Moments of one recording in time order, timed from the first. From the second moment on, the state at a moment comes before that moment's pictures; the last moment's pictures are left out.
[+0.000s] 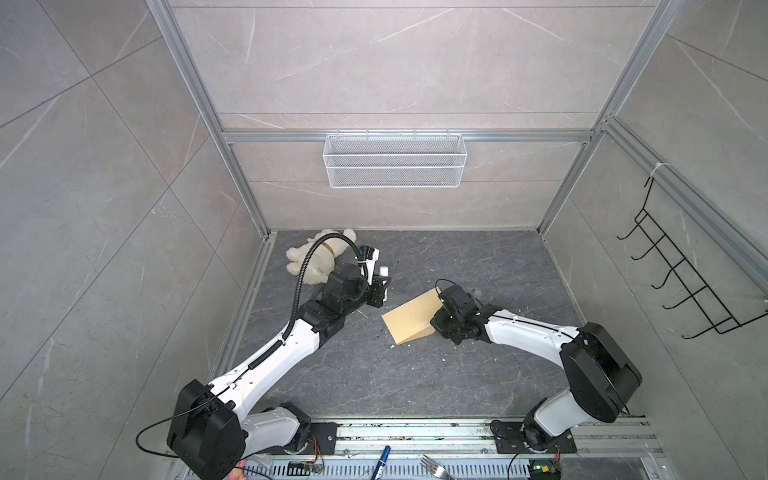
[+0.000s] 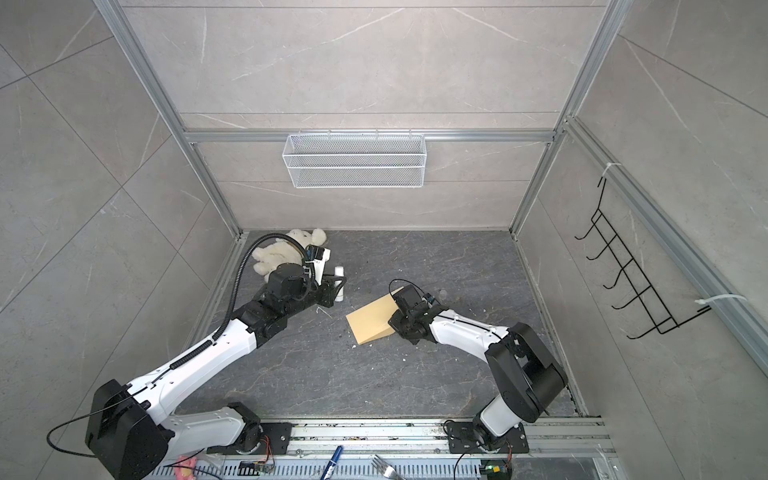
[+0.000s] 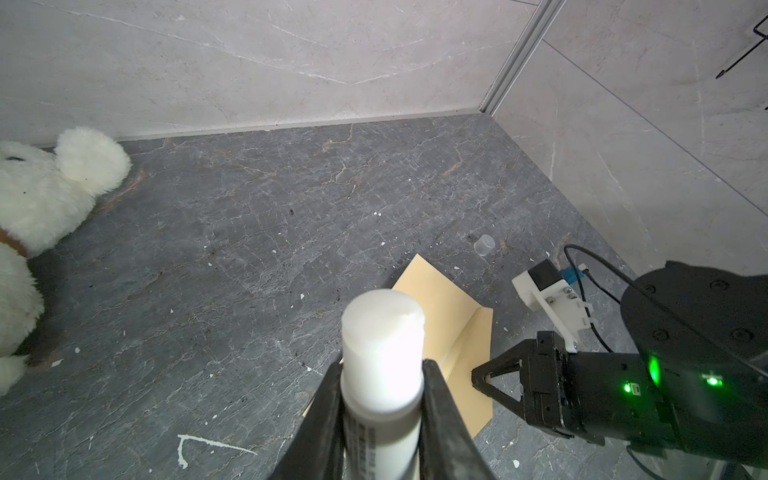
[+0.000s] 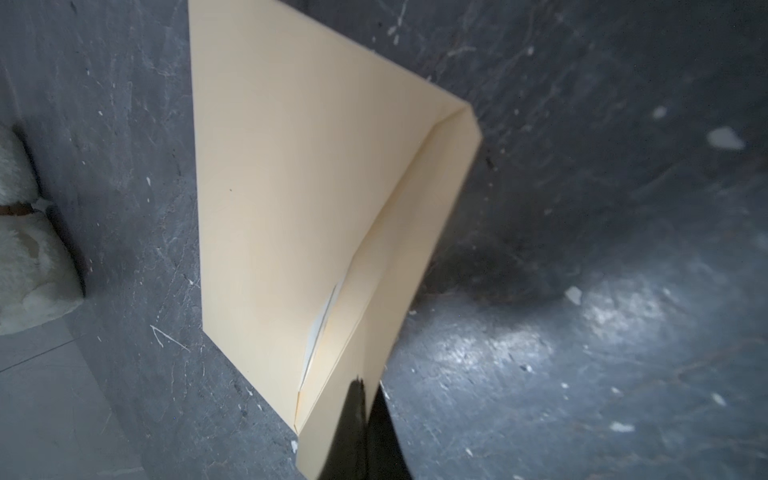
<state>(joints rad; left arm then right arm) -0.60 1.22 0.94 -0.14 0.09 -0.25 0.62 1.58 0.89 -0.35 -0.03 1.23</state>
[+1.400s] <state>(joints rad) -0.67 1.31 0.66 0.08 0.03 -0.42 0.44 1.57 1.20 -0.66 -0.22 0.35</state>
